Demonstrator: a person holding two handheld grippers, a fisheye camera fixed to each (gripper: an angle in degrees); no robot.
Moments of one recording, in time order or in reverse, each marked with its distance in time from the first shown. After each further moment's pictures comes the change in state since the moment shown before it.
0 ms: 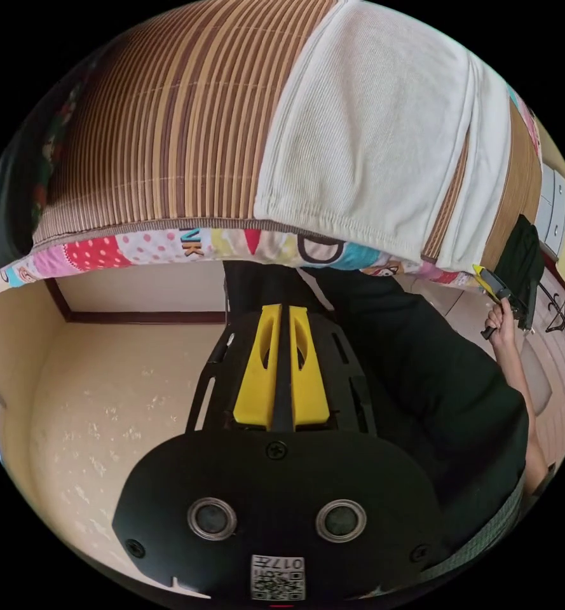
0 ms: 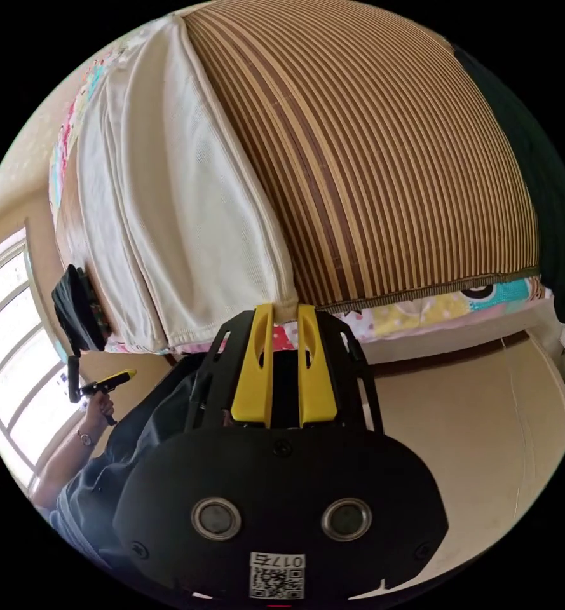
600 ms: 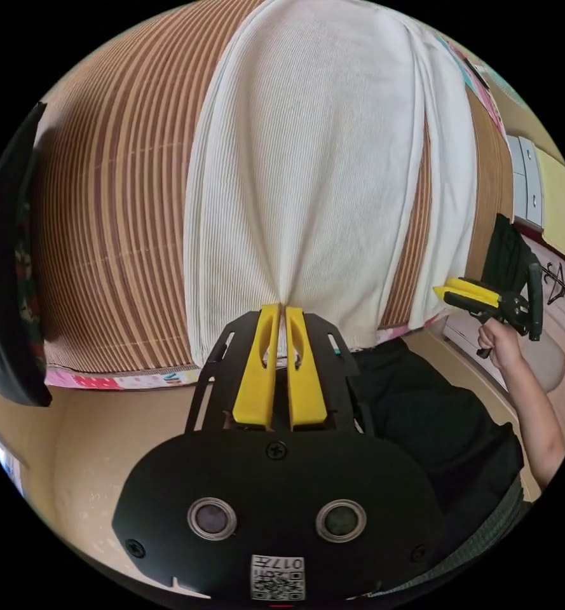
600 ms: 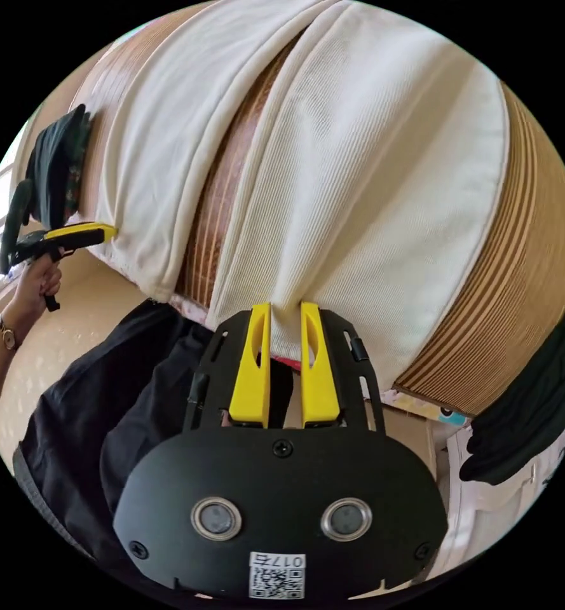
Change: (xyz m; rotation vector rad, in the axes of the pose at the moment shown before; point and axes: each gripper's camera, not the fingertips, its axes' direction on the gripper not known) left arm 0.127 -0.073 0.045 0.111 -0.016 0.185; right arm -0.208 -0.064 0.102 -0.286 0.340 -0.537
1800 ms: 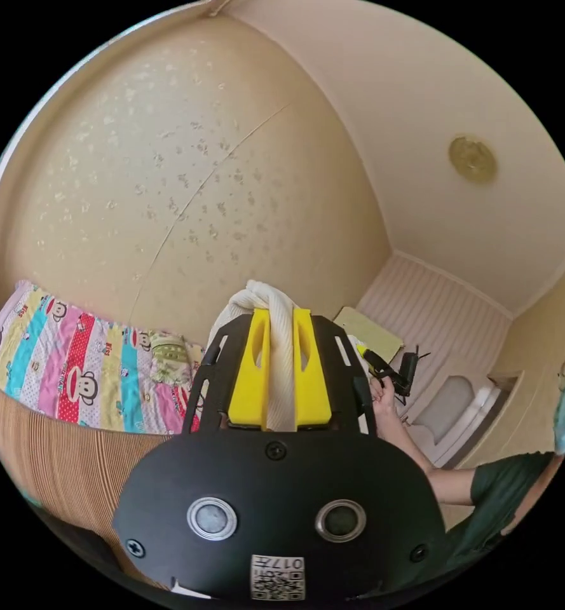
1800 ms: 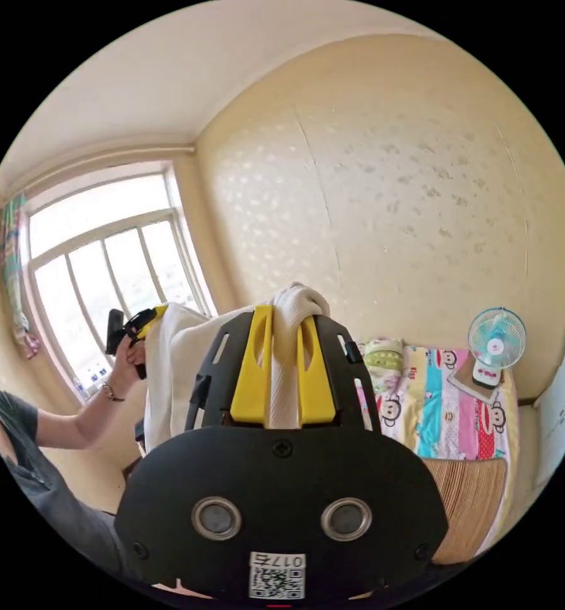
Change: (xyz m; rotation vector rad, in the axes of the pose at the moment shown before) left arm 0.220 0.216 -0.472 1.390 0.542 0.457; right arm 0.018 0.274 -0.495 1.535 -0.052 -0.288
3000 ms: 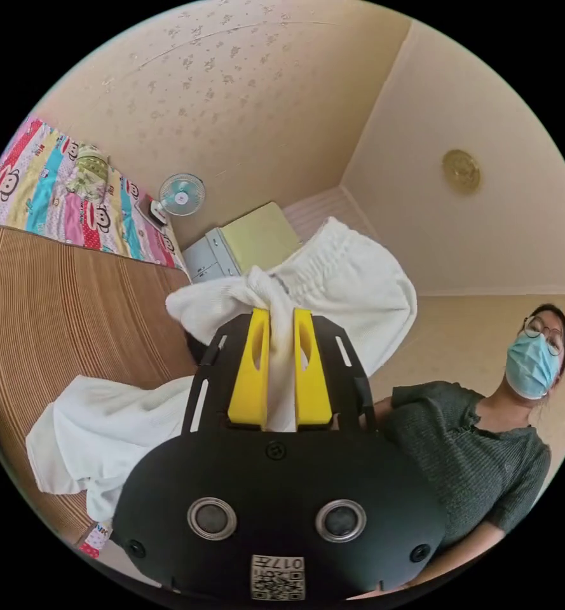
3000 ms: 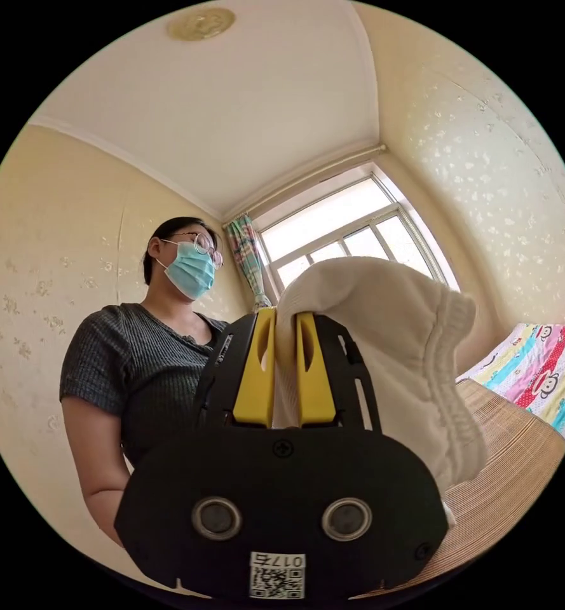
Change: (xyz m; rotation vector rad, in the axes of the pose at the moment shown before) left arm 0.009 0.474 -0.149 -0.414 0.663 -0.241; right arm -0.132 0.360 -0.140 0.112 -1.200 -0.073
